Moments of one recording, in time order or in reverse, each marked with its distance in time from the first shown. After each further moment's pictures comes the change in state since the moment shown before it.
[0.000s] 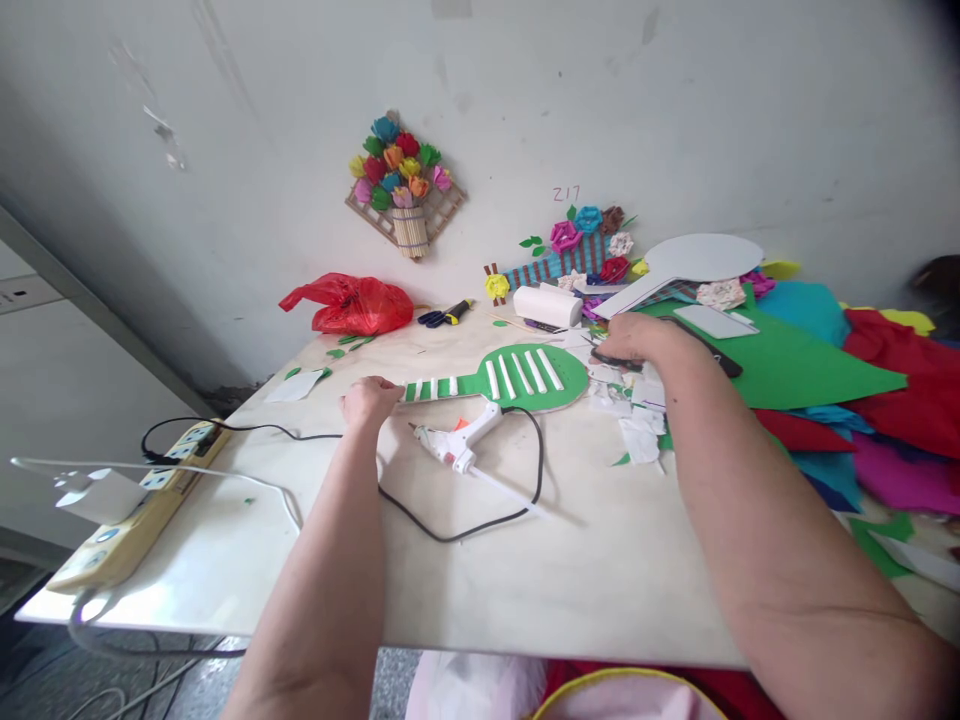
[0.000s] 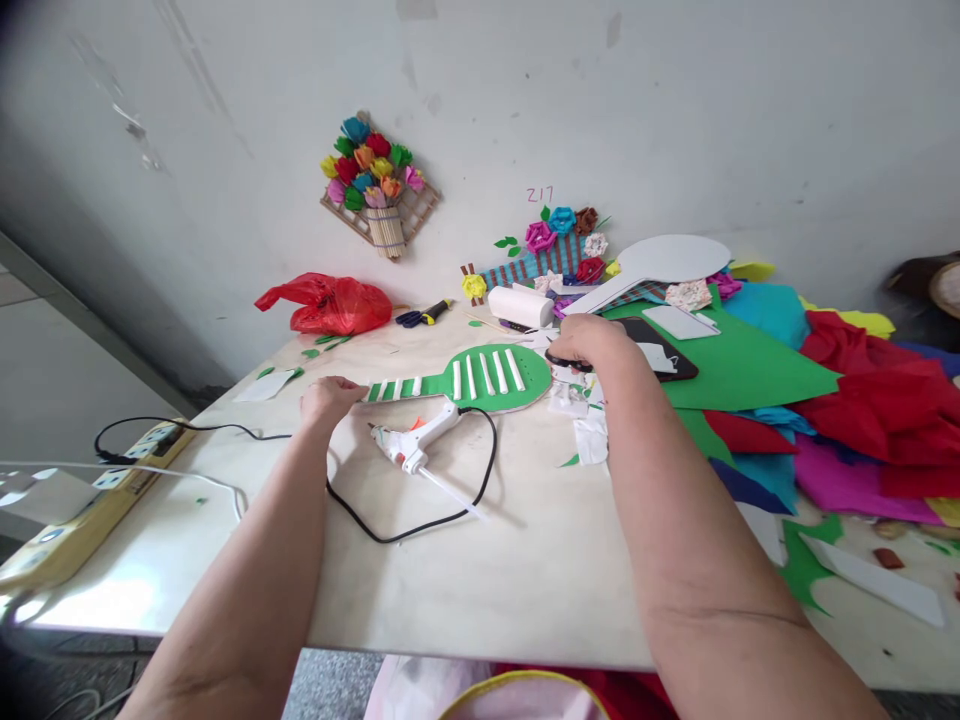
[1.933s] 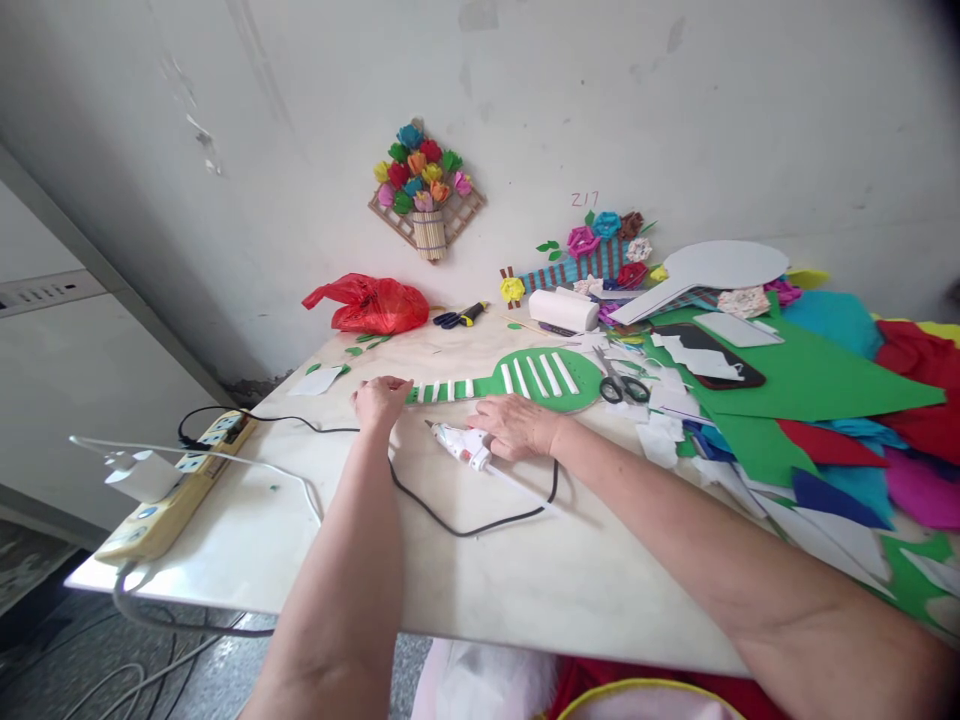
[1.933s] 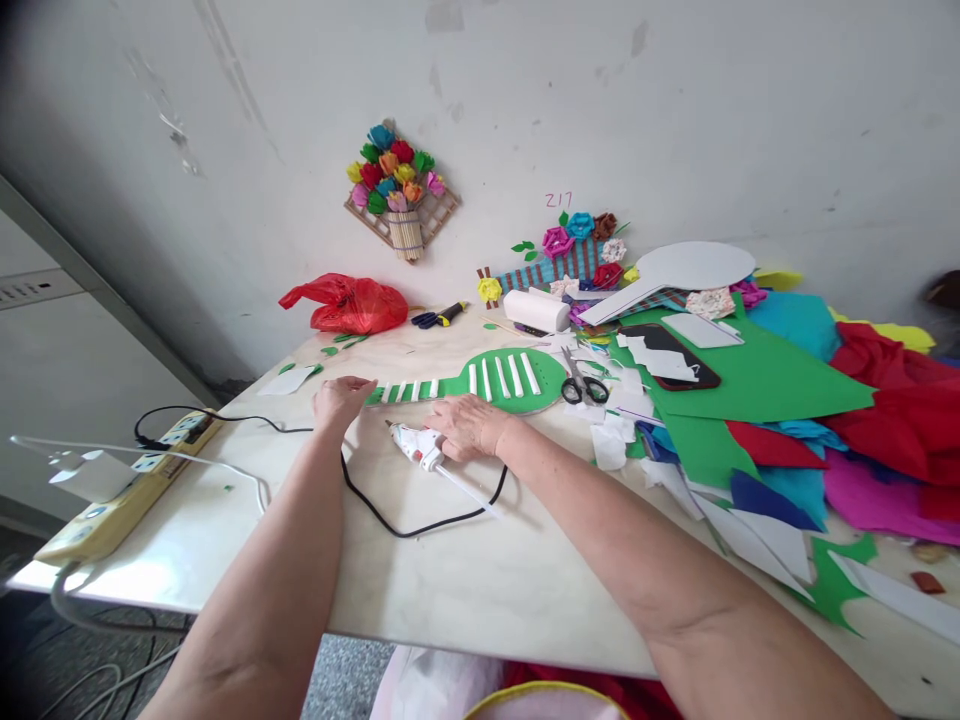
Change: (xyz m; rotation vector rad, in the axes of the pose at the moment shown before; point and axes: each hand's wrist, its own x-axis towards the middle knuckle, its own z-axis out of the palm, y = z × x) left_hand -0.003 -0.017 0.003 -0.139 0.138 0.052; right_hand -0.063 -0.128 0.105 -0.176 0.149 -1.178
